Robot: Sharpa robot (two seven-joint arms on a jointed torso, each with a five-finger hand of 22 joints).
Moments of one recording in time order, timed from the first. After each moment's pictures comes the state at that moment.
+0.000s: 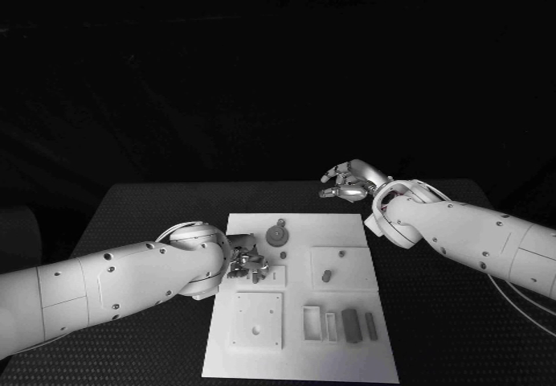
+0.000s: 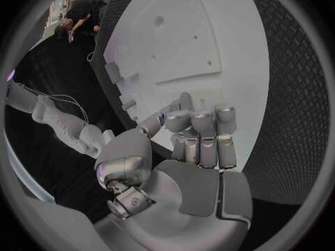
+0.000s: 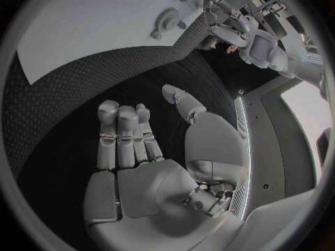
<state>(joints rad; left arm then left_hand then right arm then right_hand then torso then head) 1.30 -0.61 -0.19 1.42 -1.14 0.05 -0.46 0.60 0.13 0.77 -0.22 0.36 1.10 0.07 0.42 0.79 1.44 -0.10 1.10 0.71 1.24 -0.16 1.30 0.70 0.05 0.96 -0.14 1.09 1.31 1.26 -0.68 -0.02 1.18 -1.05 -0.42 0.01 0.91 -0.18 0.54 -0.28 0.50 0.80 0.16 0.25 0.43 0.95 0.06 1.23 0.87 1.22 -0.05 1.16 1.04 0.20 1.09 -0.02 1.01 1.31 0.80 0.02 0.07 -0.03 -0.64</state>
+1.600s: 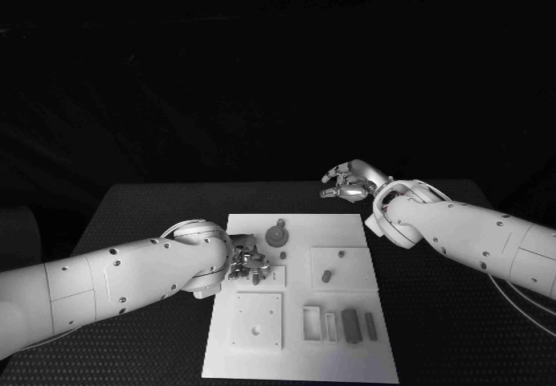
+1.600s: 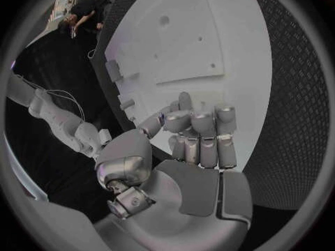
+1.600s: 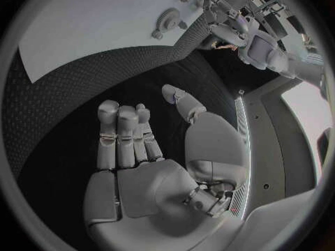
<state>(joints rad) 1.30 -0.58 -0.19 1.39 -1.09 0.08 -0.49 0.58 0.13 0.77 -0.23 0.34 1.11 0.07 0.43 0.78 1.44 -0.10 1.11 0.71 1.26 -0.15 1.30 0.69 0.05 0.96 -0.14 1.09 1.31 1.26 -0.68 -0.02 1.18 -1.05 -0.42 0.01 0.91 -0.18 0.54 -0.28 0.50 0.80 0.17 0.25 0.43 0.95 0.06 1.24 0.87 1.22 -0.05 1.16 1.04 0.20 1.09 -0.02 1.01 1.31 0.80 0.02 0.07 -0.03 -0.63</state>
